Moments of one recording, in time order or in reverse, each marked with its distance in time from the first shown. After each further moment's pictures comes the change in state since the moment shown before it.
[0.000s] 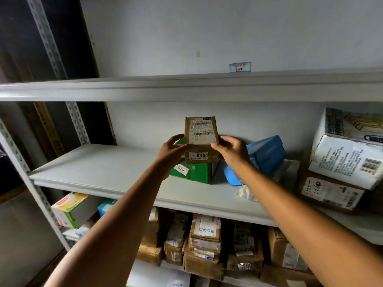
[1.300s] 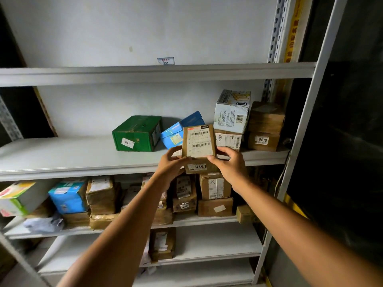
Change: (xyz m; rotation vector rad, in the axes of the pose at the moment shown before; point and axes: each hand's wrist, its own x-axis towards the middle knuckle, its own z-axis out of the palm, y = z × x) left_hand -0.219 -0.025 0.152 -0.169 -0.295 -0.120; right_hand -0.273 -0.004 -0.178 -0.297 0.337 0.014
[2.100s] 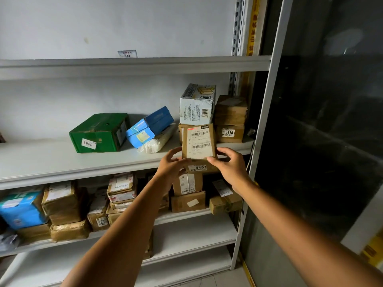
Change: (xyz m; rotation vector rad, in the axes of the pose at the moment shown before) left_hand 0.004 -0.026 0.099 -0.054 -0.105 -0.087; right_hand -0.009 0.038 -0.090 -0.061 0.112 0.055
